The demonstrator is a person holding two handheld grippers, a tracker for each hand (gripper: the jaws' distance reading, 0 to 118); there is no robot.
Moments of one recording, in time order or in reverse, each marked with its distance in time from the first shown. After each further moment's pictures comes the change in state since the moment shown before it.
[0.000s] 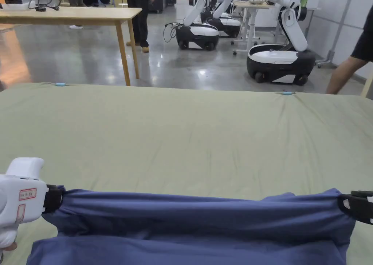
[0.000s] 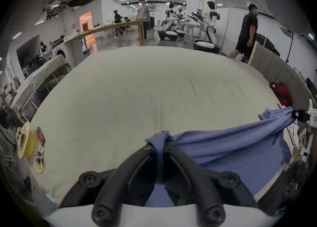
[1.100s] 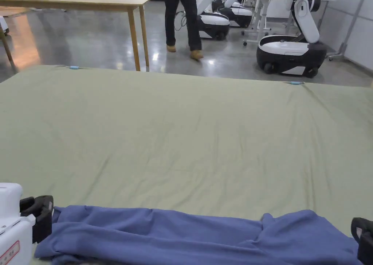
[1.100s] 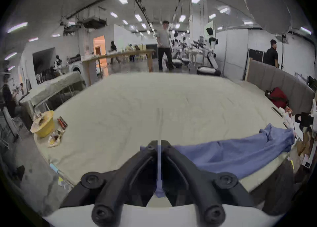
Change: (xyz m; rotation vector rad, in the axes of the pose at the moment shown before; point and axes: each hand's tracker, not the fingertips) left arm 0.044 -0.114 0.114 0.366 0.090 0.013; right arm -0.086 -0.096 0.083 0.255 -0.121 0.006
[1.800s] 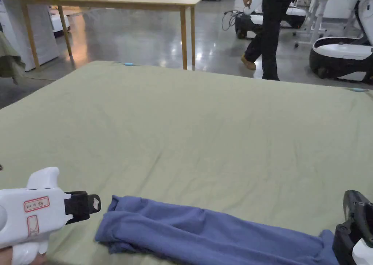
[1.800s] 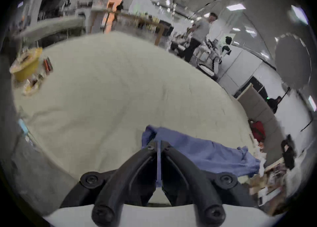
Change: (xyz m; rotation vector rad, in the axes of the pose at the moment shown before) left arm -0.122 -0.019 -0.067 -0.372 -0.229 0.472; right arm -0.145 0.011 0.022 0.332 -0.004 0.169
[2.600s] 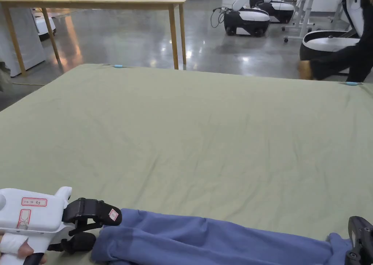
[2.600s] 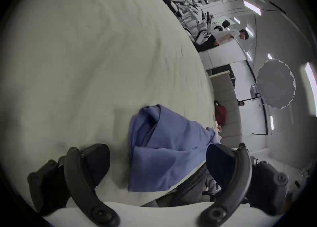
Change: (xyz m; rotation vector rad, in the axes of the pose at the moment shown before) left arm -0.035 0.029 -0.078 -0.443 -0.365 0.196; right arm -0.003 -0.023 -0.016 -0.135 0.012 -0.013
